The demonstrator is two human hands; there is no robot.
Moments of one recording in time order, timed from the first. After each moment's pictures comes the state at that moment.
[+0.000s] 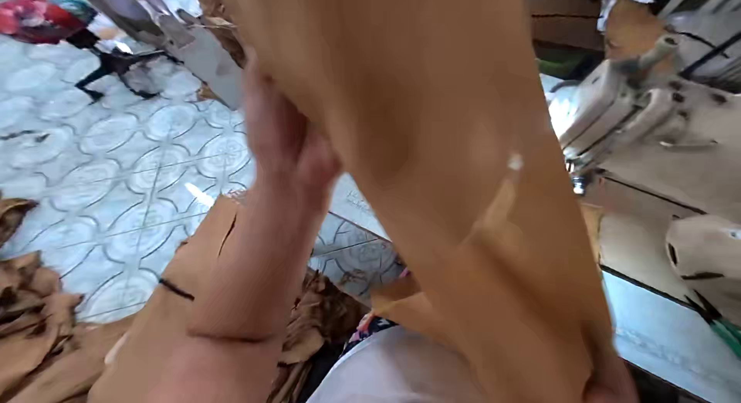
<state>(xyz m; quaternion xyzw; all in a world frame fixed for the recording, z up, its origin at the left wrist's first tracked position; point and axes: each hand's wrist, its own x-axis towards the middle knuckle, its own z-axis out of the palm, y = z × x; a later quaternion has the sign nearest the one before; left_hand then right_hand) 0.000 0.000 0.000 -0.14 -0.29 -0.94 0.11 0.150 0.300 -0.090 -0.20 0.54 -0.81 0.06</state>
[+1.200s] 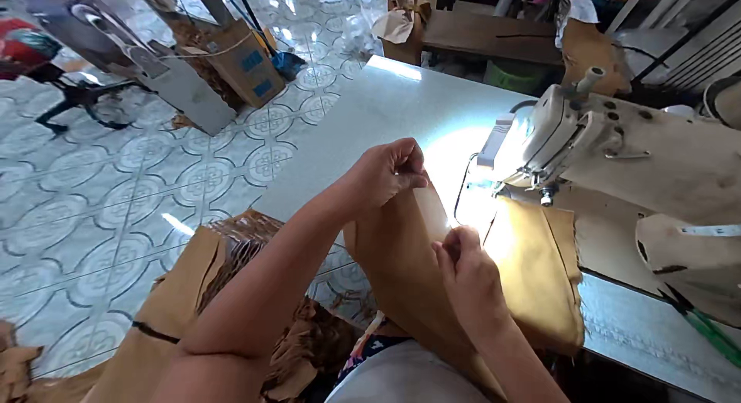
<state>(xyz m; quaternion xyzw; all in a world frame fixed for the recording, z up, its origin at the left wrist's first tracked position) -0.038 0.024 -0.045 -0.24 -0.85 -0.47 -0.03 0.074 0.217 -0.121 -0.09 0.92 -0.35 -0.16</state>
